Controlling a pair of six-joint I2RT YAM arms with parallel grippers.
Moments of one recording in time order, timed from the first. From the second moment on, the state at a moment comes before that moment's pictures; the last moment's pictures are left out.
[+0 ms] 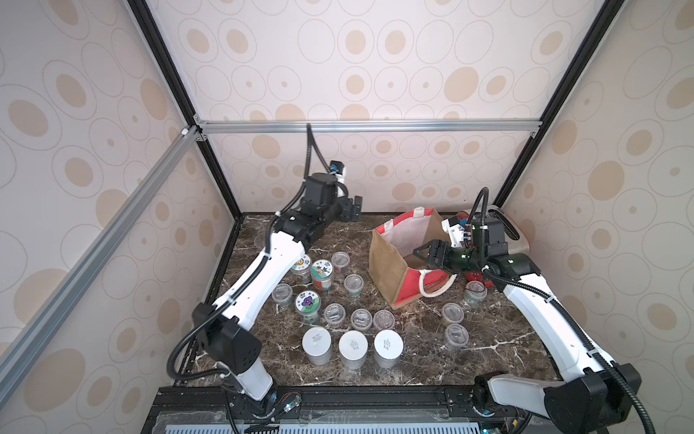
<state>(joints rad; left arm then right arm) -0.54 1.74 1.86 -0.53 -0.13 -0.06 0.21 1.23 1.20 -0.67 -0.57 0.53</state>
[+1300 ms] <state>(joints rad) -0.73 2.28 2.42 -0.75 -0.18 0.15 0.21 1.13 1.07 -0.73 -0.56 0.48</state>
